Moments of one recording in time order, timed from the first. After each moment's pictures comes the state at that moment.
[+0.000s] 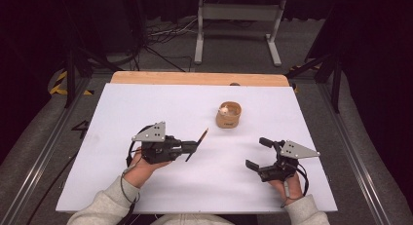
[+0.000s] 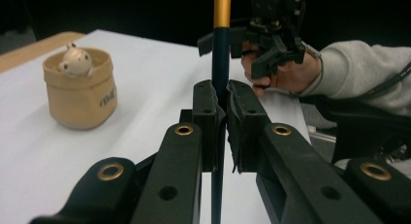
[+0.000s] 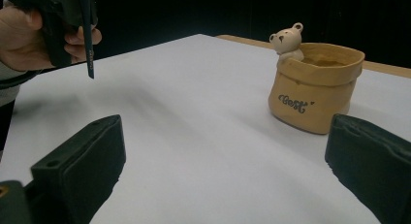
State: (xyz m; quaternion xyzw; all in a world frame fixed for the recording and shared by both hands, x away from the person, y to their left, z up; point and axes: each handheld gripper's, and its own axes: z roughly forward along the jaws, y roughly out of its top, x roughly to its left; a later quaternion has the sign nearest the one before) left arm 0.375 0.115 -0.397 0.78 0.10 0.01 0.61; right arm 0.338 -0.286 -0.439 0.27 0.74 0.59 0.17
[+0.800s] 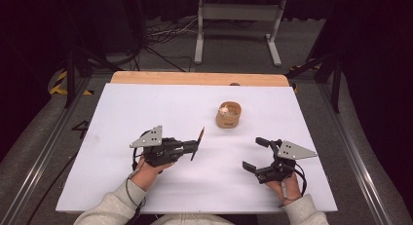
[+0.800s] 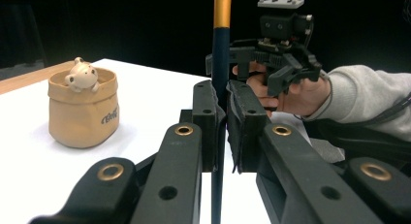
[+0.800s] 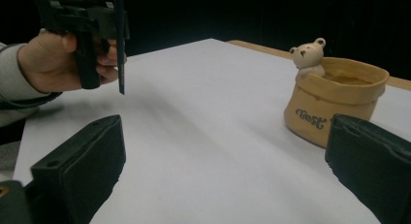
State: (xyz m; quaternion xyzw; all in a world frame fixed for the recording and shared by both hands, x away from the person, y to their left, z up) left arm 0.377 0.115 -0.424 0.74 0.10 0.02 0.66; right arm 0.335 -0.274 -0.429 0.24 0.74 0.60 0.17
